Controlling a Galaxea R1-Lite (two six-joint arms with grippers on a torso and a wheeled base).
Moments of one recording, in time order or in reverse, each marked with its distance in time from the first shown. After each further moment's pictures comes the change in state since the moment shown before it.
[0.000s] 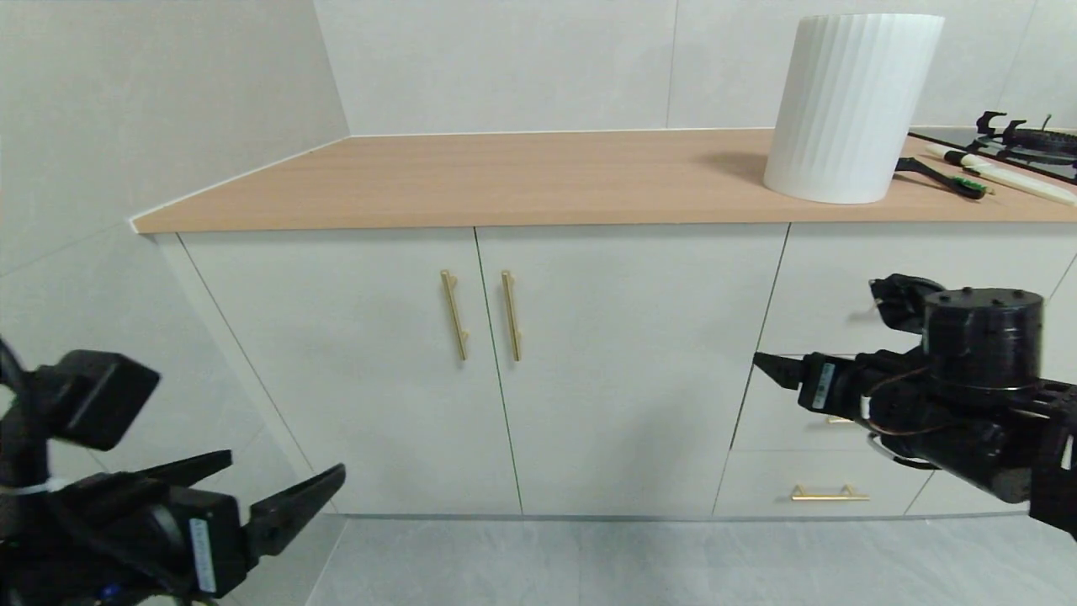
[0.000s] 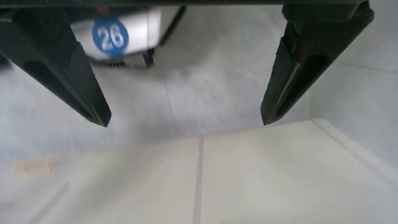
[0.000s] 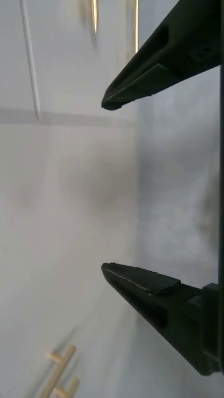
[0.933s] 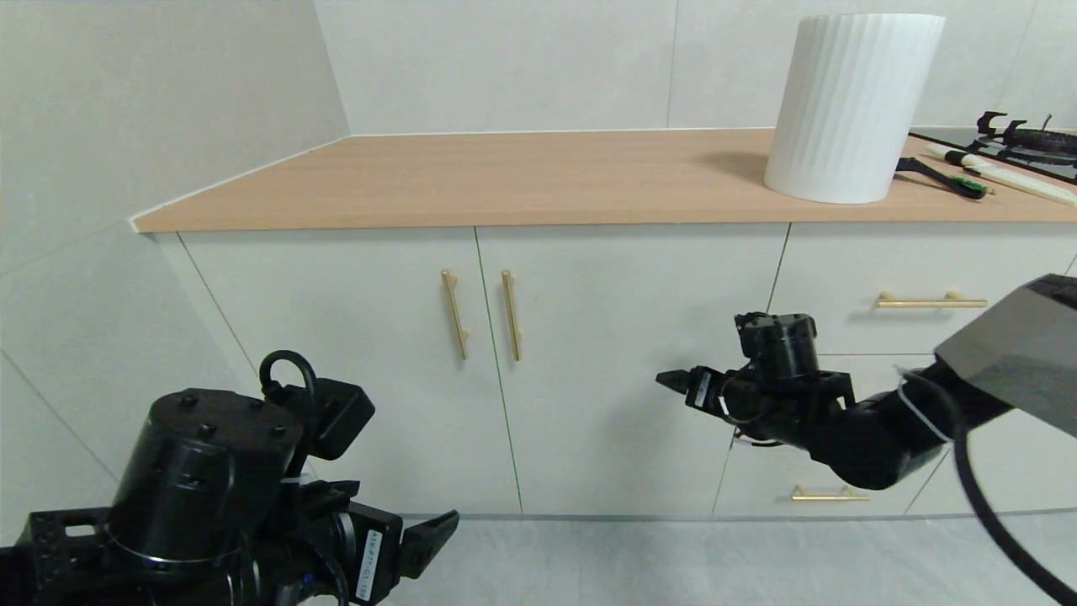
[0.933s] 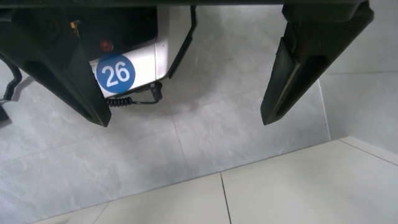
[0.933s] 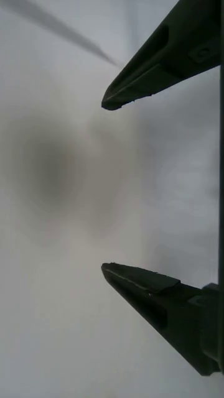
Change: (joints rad) left arm -0.166 0.349 -0.074 0.000 -0.006 -0.064; right arm 0.005 0.494 -0.344 0.005 0.257 0.233
